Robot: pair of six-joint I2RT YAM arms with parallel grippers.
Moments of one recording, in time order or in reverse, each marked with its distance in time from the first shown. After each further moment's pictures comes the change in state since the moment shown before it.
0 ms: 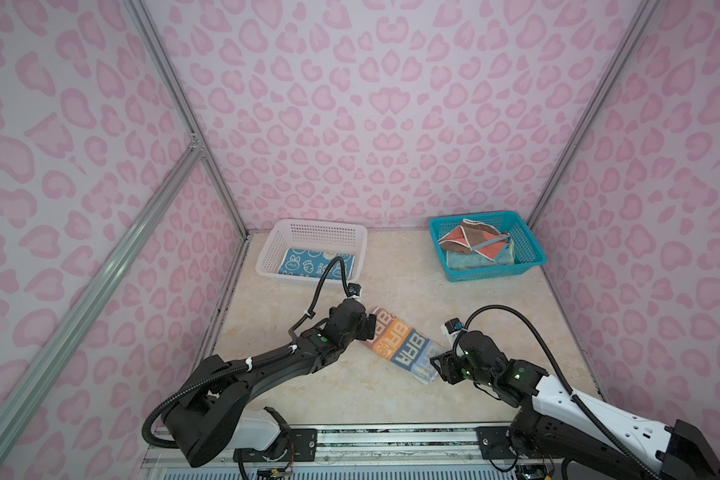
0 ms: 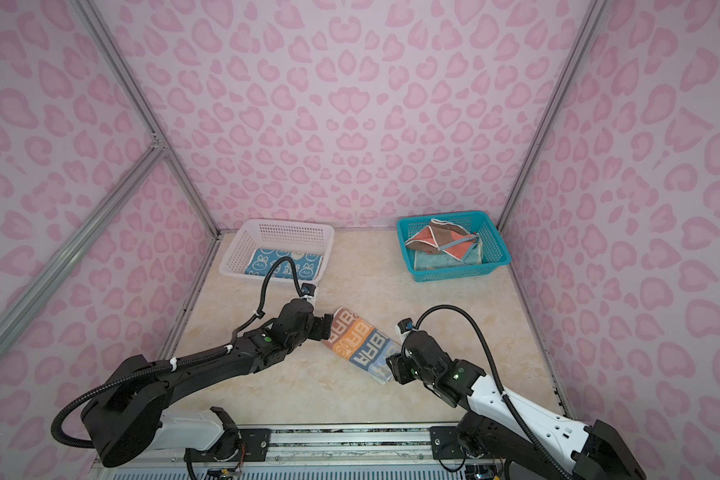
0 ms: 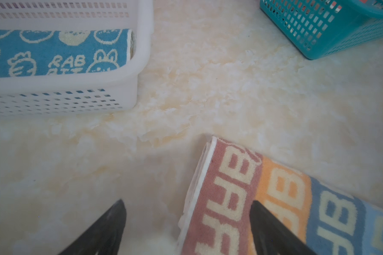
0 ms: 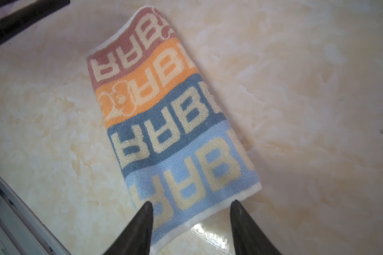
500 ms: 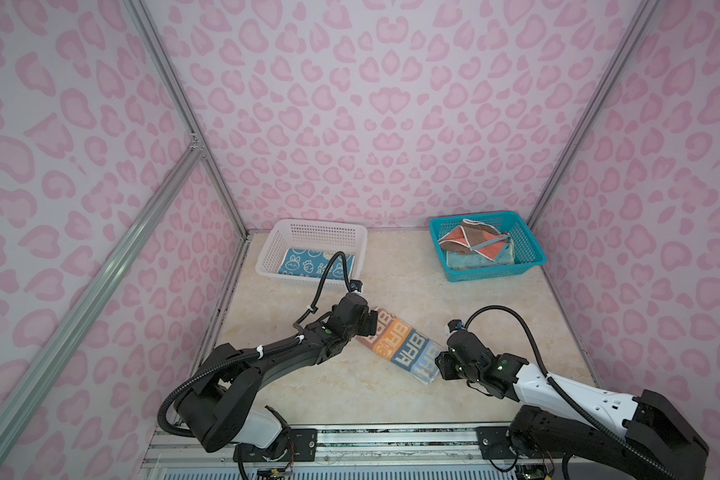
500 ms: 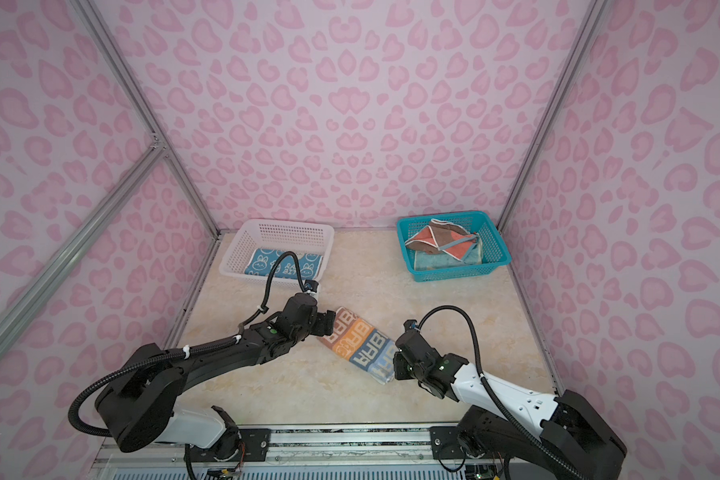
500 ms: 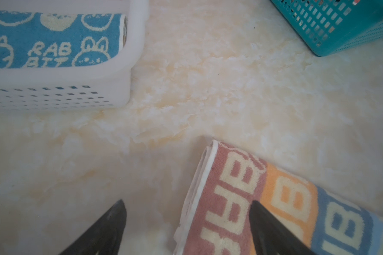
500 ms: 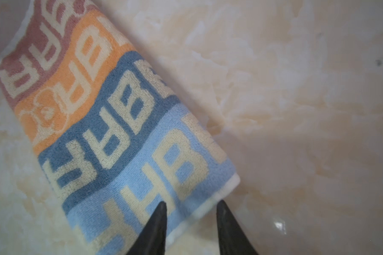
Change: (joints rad) left arm 0.043 0.080 0.051 -0.017 0.061 -0.031; right arm -0.005 0.238 0.023 0.035 0.060 0.204
